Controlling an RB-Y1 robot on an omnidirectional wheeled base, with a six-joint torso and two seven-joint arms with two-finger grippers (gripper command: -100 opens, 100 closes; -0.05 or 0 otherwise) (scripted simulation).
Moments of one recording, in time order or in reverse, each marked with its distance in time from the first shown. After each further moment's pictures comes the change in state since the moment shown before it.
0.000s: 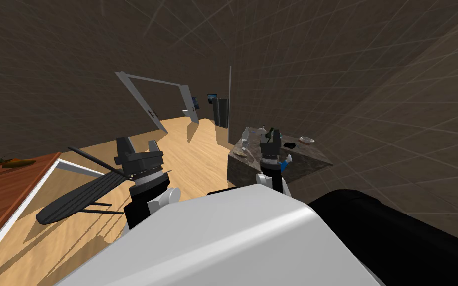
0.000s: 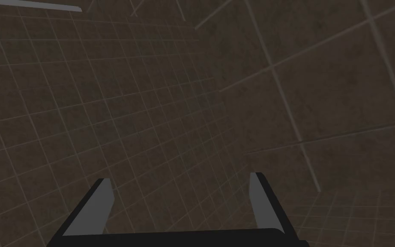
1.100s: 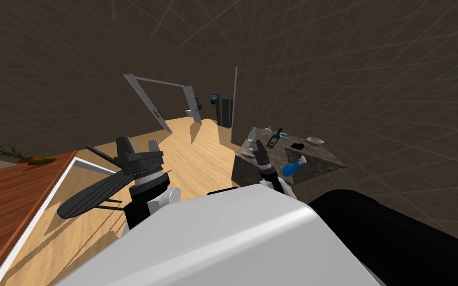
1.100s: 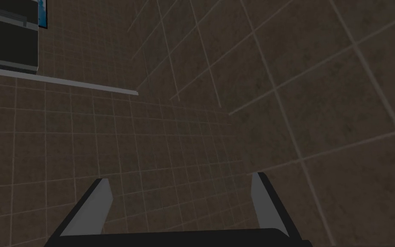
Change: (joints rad) left arm 0.000 0.000 0.000 0.000 0.000 0.000 0.000; right arm 0.069 -0.295 0.062 0.136 0.004 -0.038 0.074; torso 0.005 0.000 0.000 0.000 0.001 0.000
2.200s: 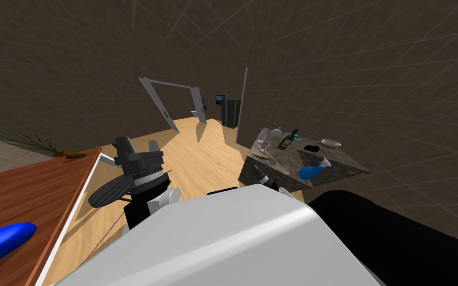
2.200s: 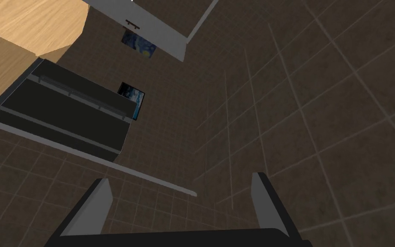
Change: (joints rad) left arm 0.000 0.000 0.000 0.000 0.000 0.000 0.000; right arm 0.126 -0.286 0.126 0.256 0.041 -0.047 0.096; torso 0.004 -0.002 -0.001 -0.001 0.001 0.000
